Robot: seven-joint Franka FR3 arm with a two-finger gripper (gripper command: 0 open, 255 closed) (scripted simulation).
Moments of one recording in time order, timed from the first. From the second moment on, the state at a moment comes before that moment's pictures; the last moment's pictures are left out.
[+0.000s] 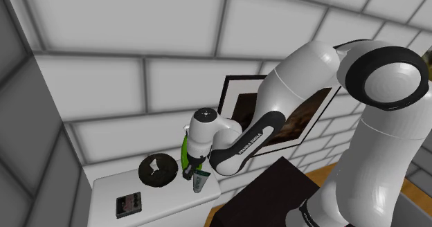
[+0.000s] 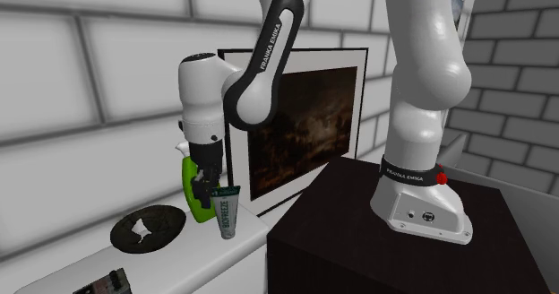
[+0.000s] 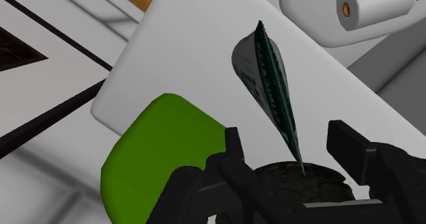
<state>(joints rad) 0.25 0.26 0.25 -2.46 -0.33 2.74 0.38</state>
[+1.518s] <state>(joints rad) 0.21 0.08 0.32 -2.47 -0.17 2.58 0.25</state>
